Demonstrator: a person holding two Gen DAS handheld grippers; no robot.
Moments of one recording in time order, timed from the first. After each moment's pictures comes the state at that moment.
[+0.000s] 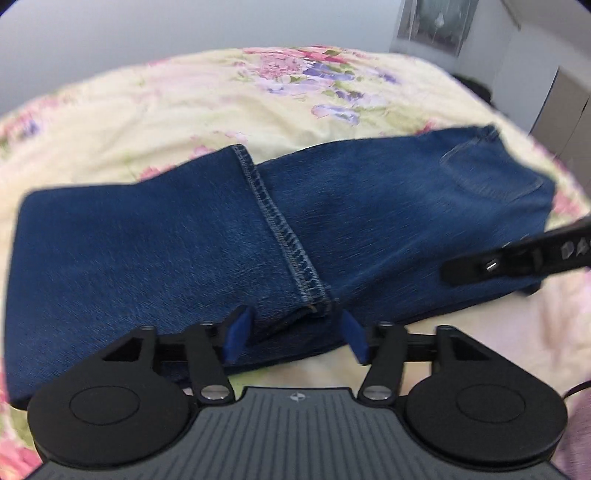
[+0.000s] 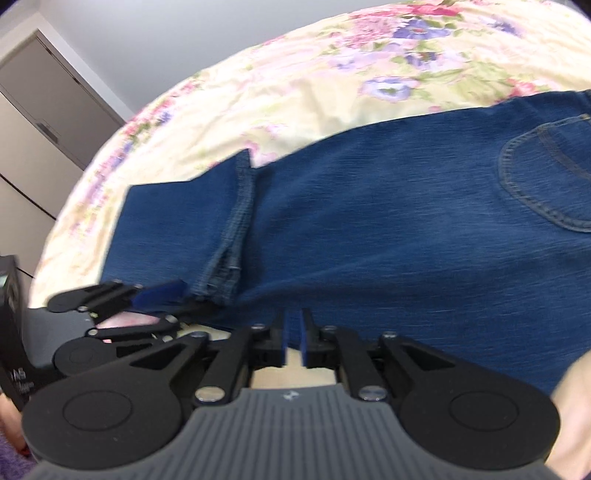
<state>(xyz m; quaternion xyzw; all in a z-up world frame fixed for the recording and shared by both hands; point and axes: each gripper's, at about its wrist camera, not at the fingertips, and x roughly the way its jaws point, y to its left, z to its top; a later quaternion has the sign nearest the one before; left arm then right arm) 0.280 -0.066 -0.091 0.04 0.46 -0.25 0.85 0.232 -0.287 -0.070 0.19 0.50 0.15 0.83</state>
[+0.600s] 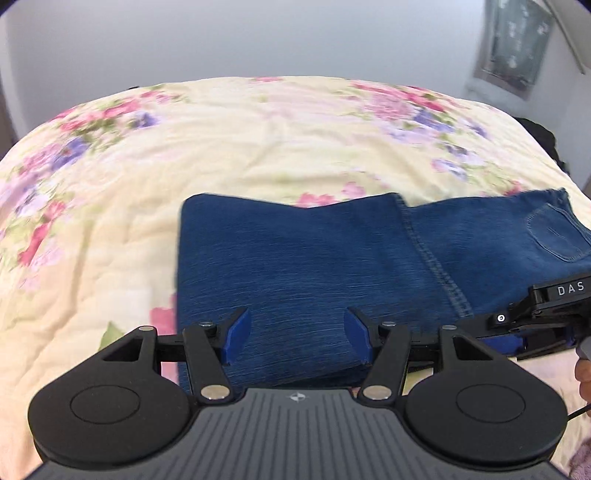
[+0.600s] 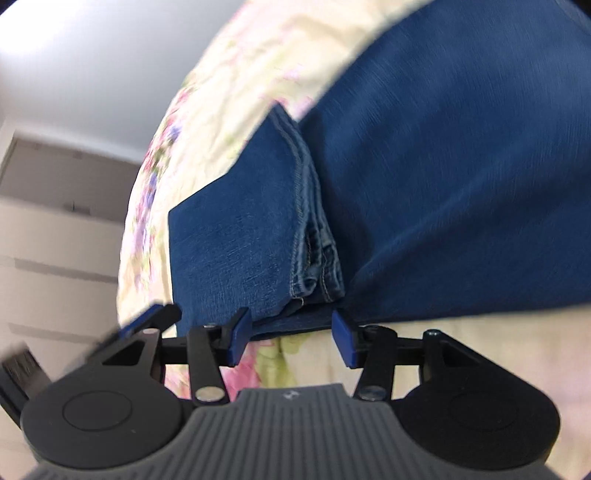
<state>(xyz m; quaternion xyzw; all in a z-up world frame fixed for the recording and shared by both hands) 0.291 0.044 -0.049 0.03 0.43 -0.12 0.89 0.262 -0.231 -0.120 0.43 0.53 0.14 0.72</state>
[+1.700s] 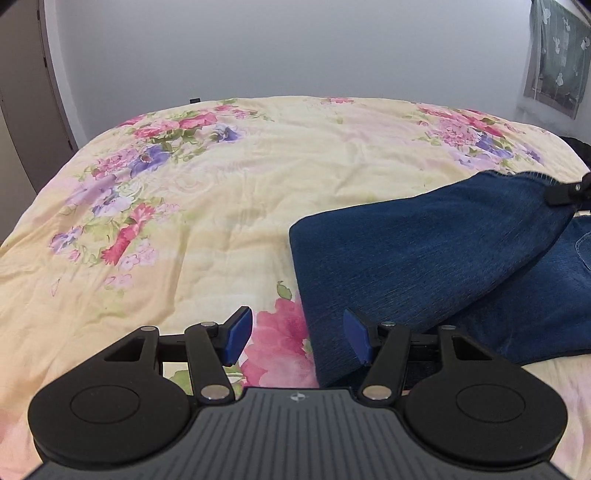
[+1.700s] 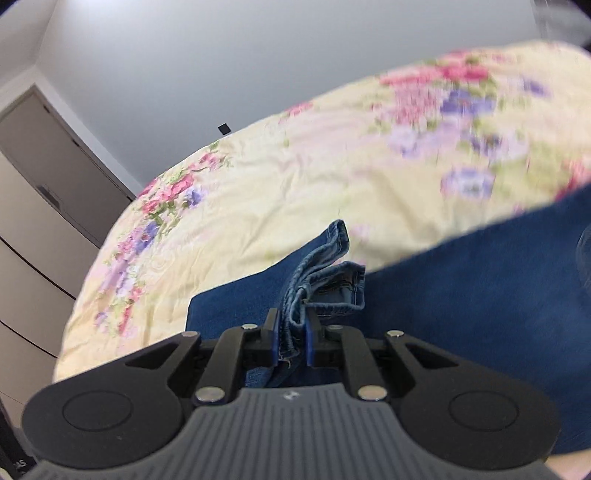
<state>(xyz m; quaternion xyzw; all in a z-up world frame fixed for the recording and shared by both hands) 0.276 0.097 -0.017 0.05 0.40 -0.04 0.91 0.313 -0.192 0.018 0.21 0.42 0.09 0.88</state>
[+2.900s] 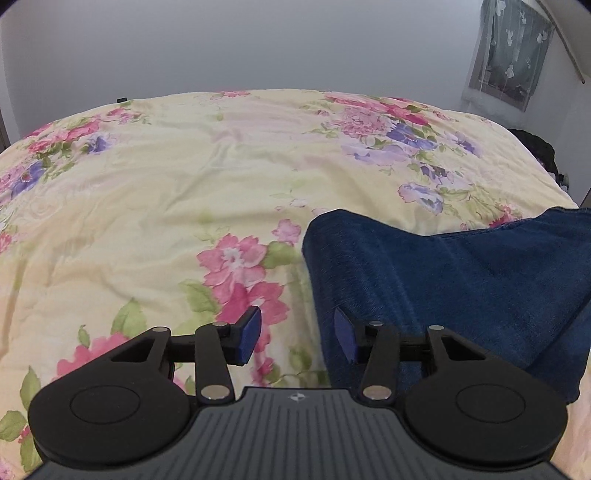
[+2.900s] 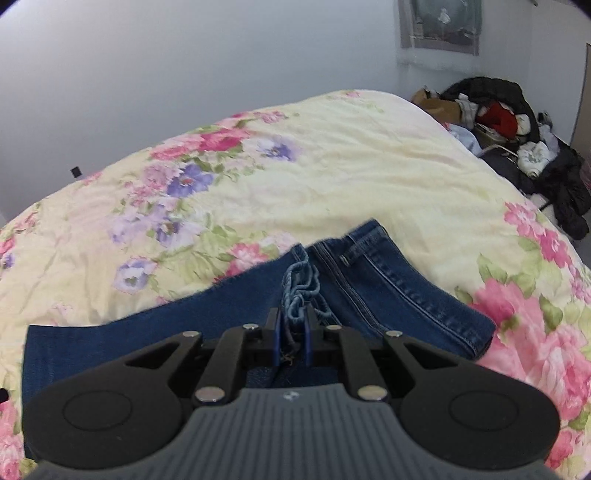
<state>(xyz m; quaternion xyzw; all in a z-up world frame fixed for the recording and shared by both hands) 0.333 -0.059 -0.054 0.02 0.41 -0.13 0.90 0.270 -0.509 0.016 0.14 0.40 -0.11 0.90</state>
